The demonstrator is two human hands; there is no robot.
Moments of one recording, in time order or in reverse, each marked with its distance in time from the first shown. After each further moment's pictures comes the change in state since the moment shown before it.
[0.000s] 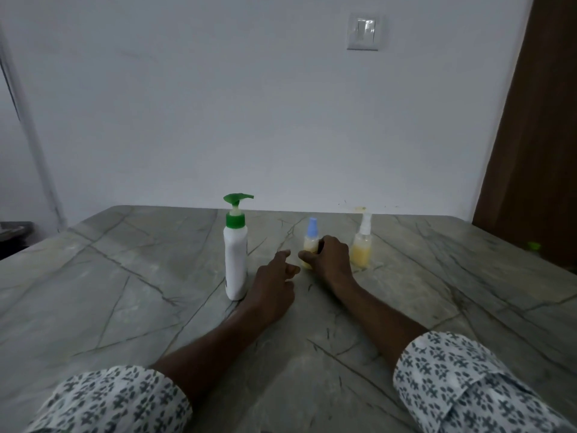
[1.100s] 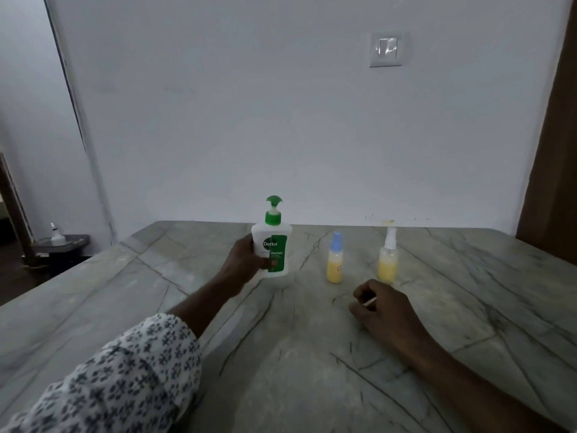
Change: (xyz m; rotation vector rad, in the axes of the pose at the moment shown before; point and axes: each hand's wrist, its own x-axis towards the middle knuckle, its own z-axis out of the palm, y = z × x) left_hand 0.042 -0.039 -0.085 -0.410 0.158 -0.174; right_hand -0.089 0.013 -0.072 -0.029 -0.165 -0.141
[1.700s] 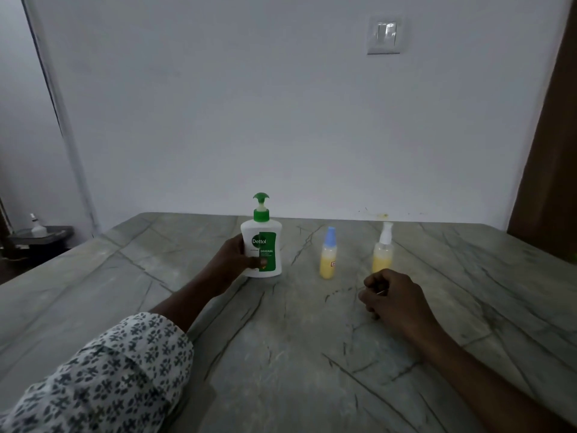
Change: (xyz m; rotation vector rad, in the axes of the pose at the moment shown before) left_hand 0.033 -0.044 -0.006 -0.153 -0.163 0.005; right_hand 0.020 0.020 -0.011 0.131 0.085 0.160
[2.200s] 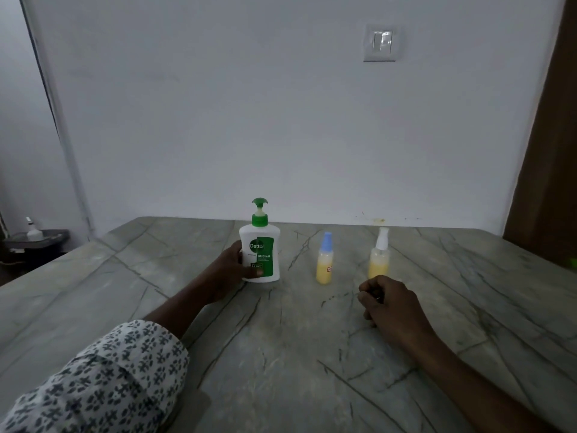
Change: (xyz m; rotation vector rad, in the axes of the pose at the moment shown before) left_hand 0.004 -0.006 -0.001 0.043 -0.082 -0.048; right_hand -0.003 0.001 0.000 -0.010 -0.006 -0.072
